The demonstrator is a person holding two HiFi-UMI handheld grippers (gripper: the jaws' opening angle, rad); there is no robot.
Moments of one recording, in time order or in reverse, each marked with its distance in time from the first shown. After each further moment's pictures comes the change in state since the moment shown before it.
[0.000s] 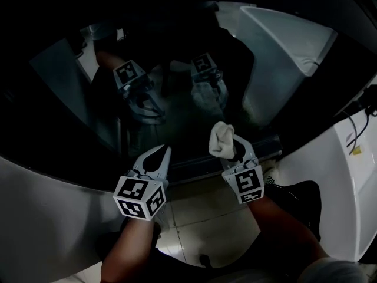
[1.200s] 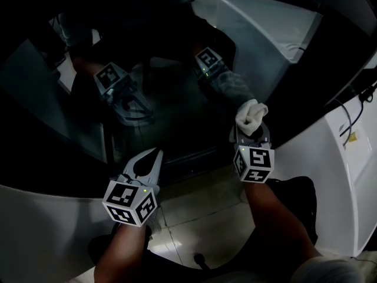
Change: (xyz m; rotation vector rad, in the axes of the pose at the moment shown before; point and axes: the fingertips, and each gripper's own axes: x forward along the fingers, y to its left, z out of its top) left arm -0.002 -0.018 0.007 0.011 0.062 -0.068; right arm -0.029 -0.128 -0.008 0.259 -0.003 -0.458
